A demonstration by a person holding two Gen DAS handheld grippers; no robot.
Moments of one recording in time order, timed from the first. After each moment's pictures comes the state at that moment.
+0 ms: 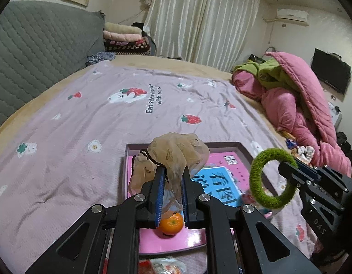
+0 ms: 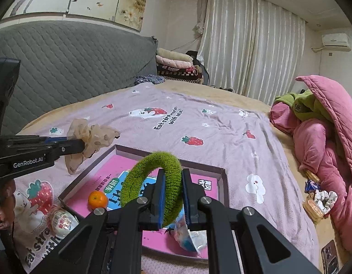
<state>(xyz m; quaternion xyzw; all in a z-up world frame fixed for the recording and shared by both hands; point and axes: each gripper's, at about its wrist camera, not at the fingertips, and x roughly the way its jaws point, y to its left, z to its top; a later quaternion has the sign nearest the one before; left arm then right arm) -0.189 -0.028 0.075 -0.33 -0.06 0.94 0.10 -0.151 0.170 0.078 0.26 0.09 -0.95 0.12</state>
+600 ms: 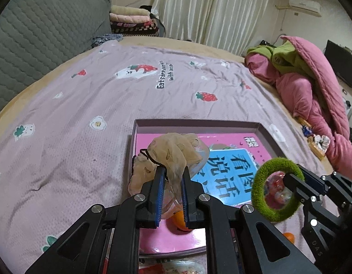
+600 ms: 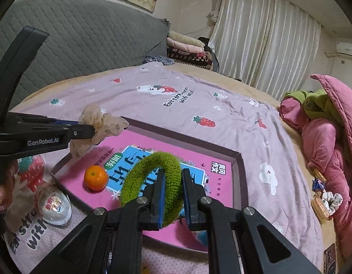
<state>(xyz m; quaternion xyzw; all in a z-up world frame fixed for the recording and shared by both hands) -0.215 -0.031 0.028 -0.38 -0.05 0.92 0.07 -0.159 0.147 0.035 0.30 0.14 -0.93 0.13</state>
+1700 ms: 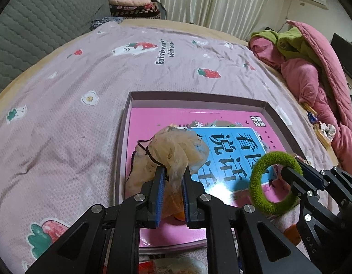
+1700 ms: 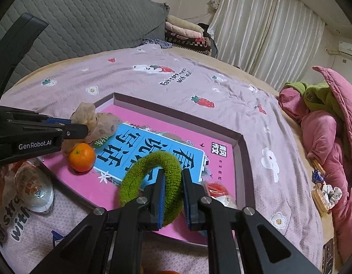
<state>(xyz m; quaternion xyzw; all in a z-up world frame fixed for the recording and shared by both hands) -0.221 -0.019 -0.001 -0.43 -0.05 0.90 0.07 -0.171 0.145 0.006 0.34 0.17 -0.92 0.11</state>
